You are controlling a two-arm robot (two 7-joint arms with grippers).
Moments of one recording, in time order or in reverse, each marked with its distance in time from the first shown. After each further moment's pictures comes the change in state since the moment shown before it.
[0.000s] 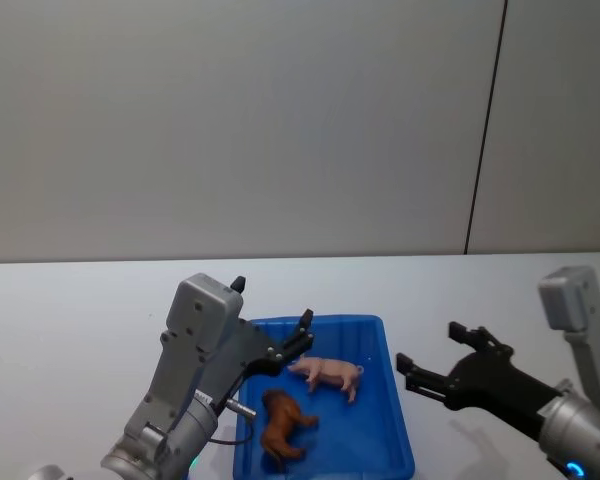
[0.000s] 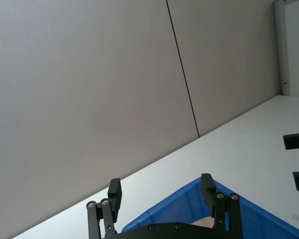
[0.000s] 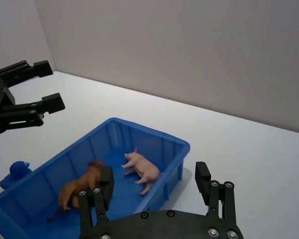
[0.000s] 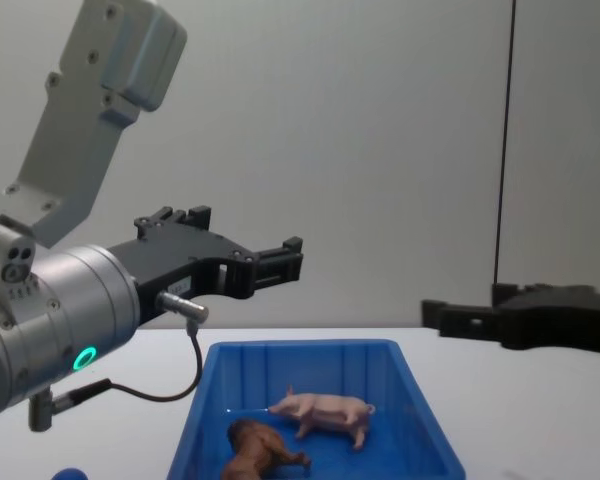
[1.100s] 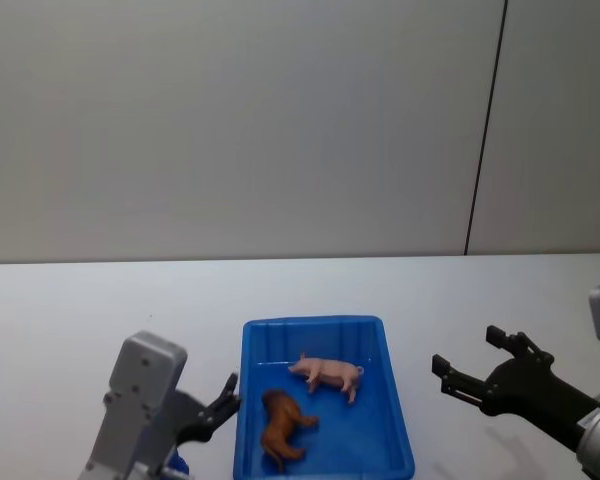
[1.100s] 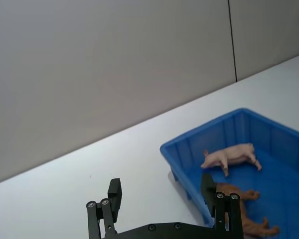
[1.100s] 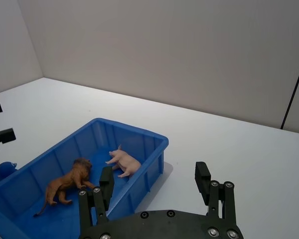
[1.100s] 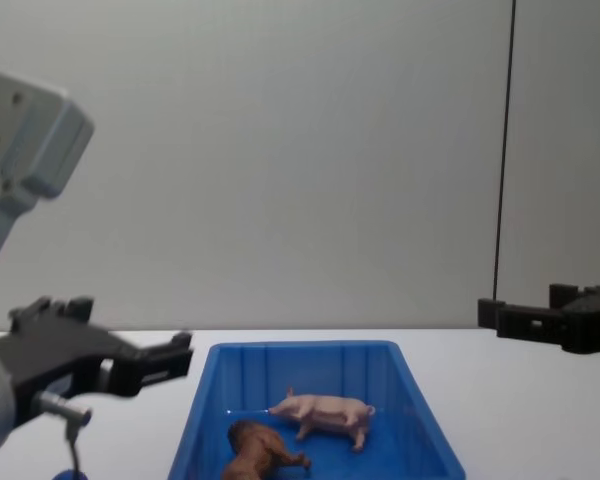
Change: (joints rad) left arm 0.173 0.120 -0.029 -0.131 -0.053 0.136 0.199; right arm -0.065 0.063 0.039 -0.039 0.063 -0.049 -0.034
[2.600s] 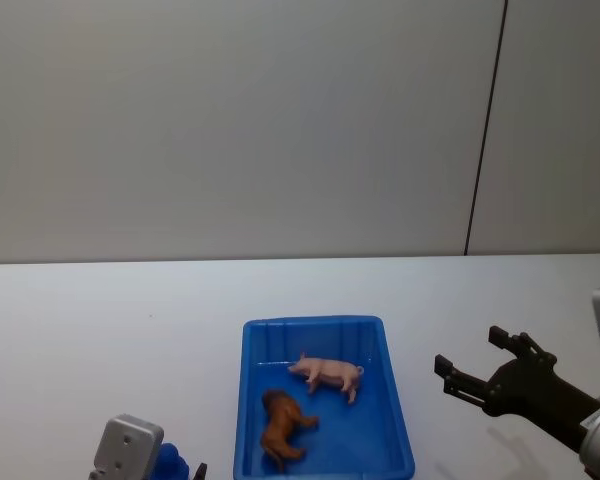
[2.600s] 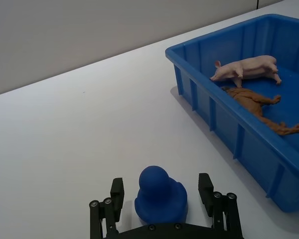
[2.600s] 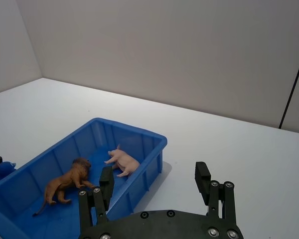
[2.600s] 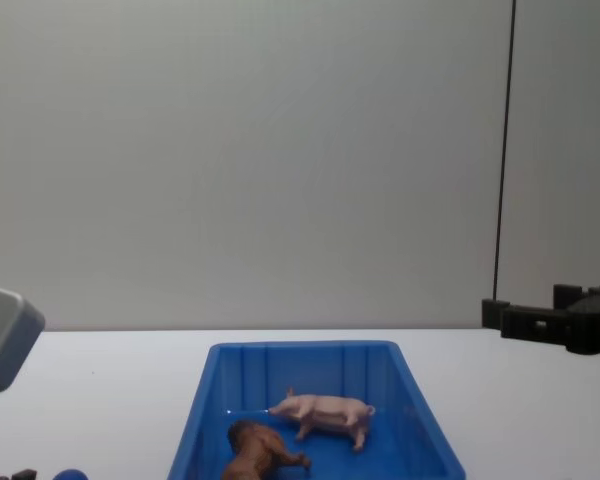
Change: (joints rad) left arm 0.094 -0.011 -0.010 0.121 -0.059 -0.004 0.022; right arm -0.005 0.005 0.002 -0.002 0.004 -0.003 -0.002
